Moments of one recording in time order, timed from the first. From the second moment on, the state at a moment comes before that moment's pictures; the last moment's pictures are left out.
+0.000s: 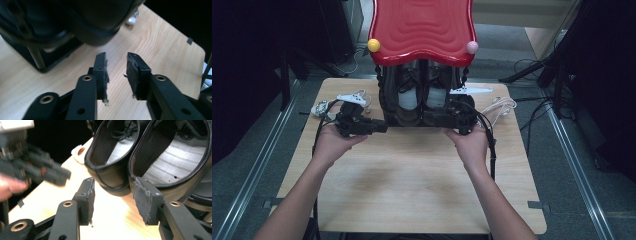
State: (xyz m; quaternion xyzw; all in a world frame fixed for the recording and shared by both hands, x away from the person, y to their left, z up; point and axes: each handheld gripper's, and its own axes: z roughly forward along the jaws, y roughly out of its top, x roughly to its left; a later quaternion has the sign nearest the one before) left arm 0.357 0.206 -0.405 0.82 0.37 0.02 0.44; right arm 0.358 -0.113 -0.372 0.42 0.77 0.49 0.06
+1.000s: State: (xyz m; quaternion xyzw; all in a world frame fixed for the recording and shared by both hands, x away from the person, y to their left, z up) left arm 0.427 0.141 -0.254 0.84 0.30 0.07 0.46; right arm 0.358 -0.125 -0.412 0.39 0.78 0.49 0.01
